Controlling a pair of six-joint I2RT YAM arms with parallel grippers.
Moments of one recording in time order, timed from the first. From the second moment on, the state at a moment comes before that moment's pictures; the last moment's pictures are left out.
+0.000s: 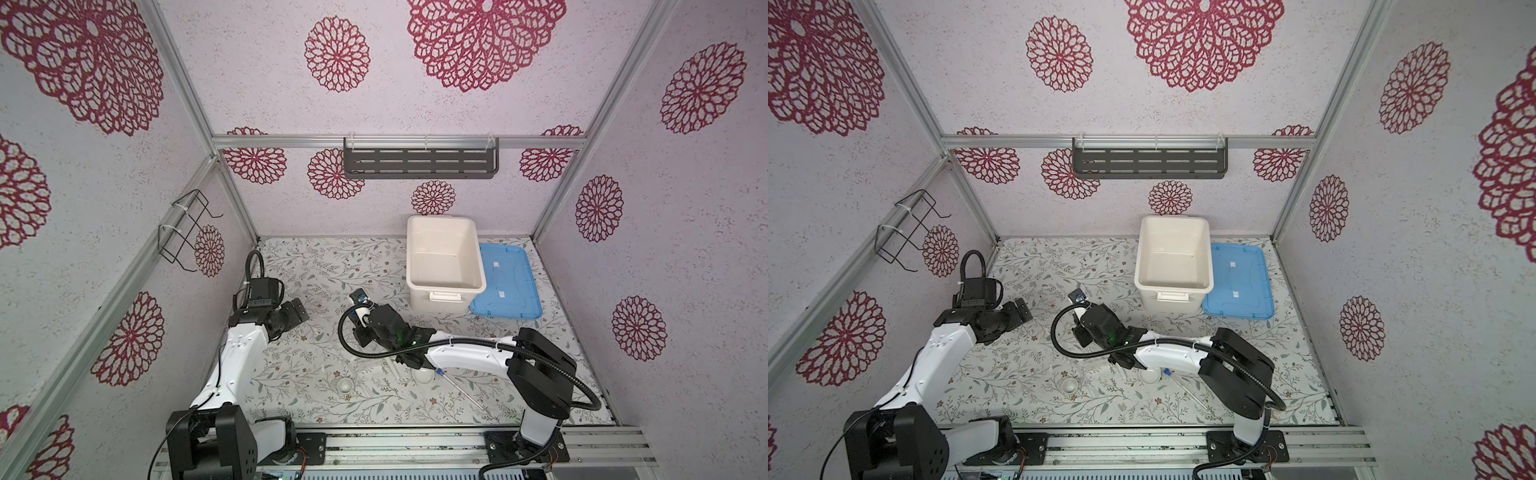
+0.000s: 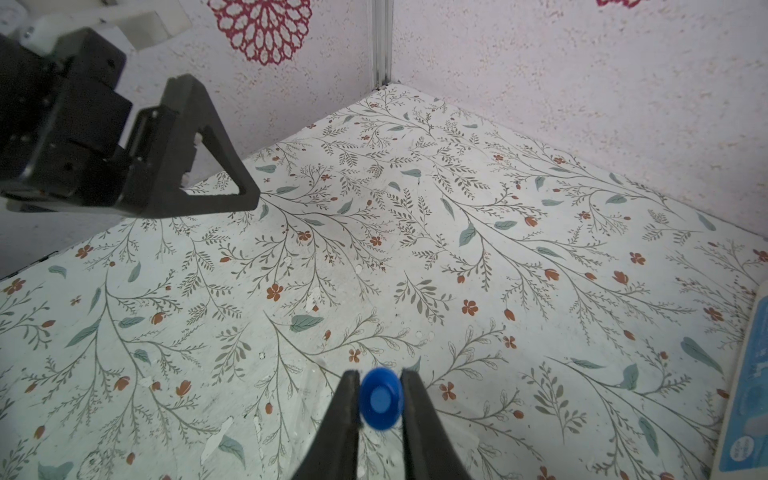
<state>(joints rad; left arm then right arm) 0.09 1.23 0.89 -0.70 -0.01 -0.48 1.11 1.79 1.16 0.23 0.27 0.15</state>
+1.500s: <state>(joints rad) 0.09 1.22 0.89 -0.70 -0.01 -0.48 1.12 1.83 1.23 0.18 0.23 0.15</state>
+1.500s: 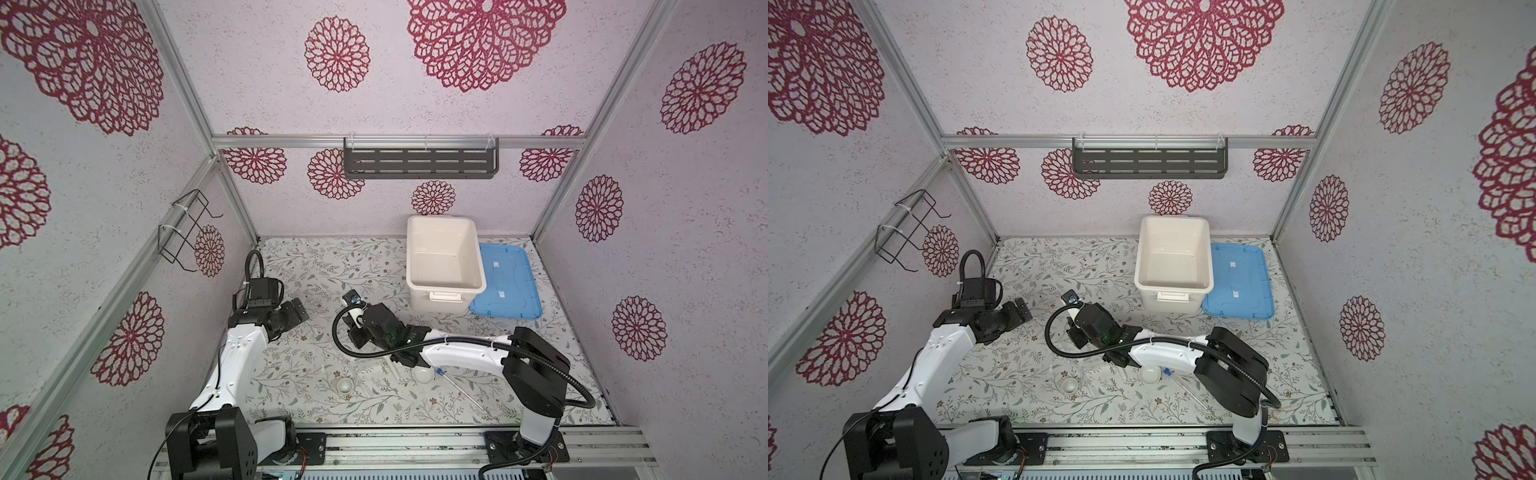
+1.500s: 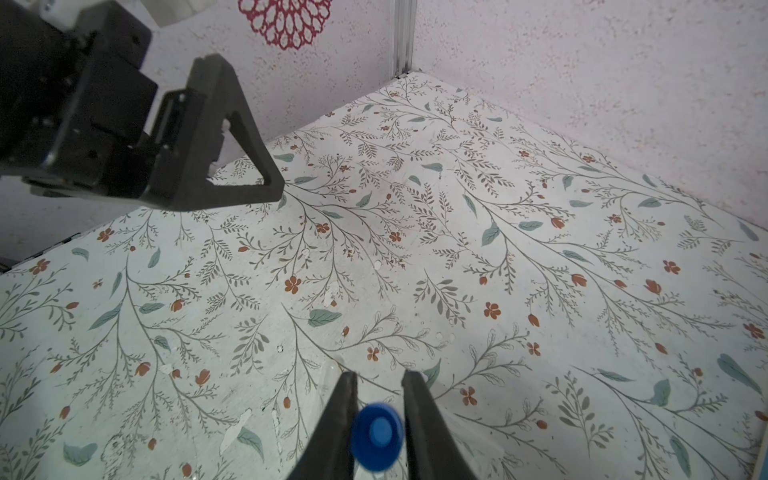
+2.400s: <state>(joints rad) 0.09 1.22 0.89 -0.70 -0.01 -0.48 1.11 1.81 1.28 0.05 0.22 0.16</state>
